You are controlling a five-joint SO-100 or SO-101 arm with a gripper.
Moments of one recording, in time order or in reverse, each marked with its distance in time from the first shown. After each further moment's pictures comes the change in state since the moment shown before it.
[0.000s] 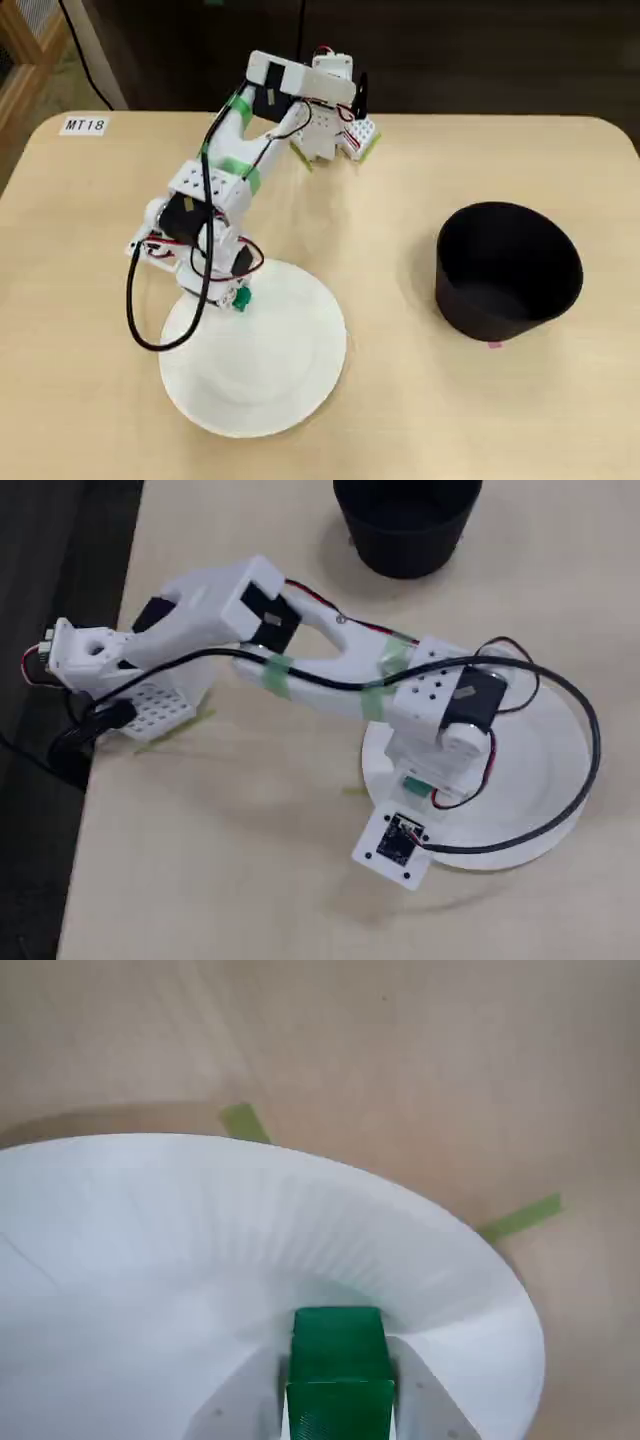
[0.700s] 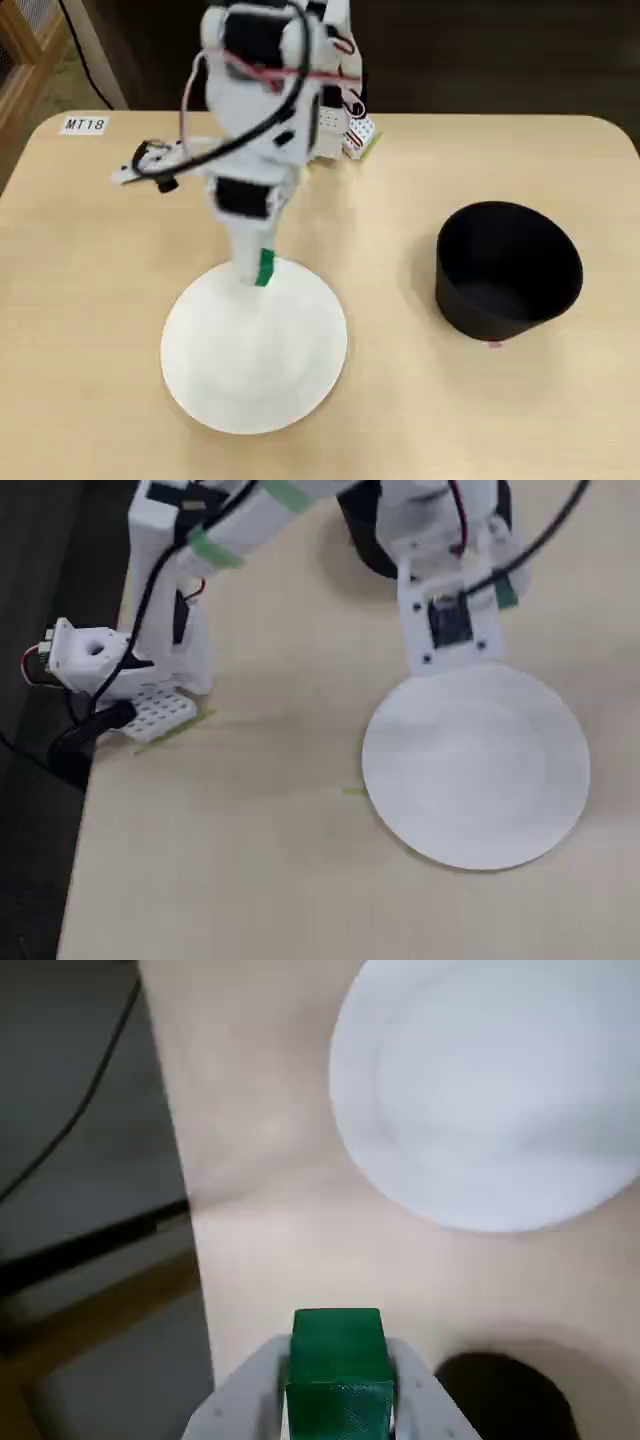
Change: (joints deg) arm -21.9 35.4 -8.5 0.4 -7.1
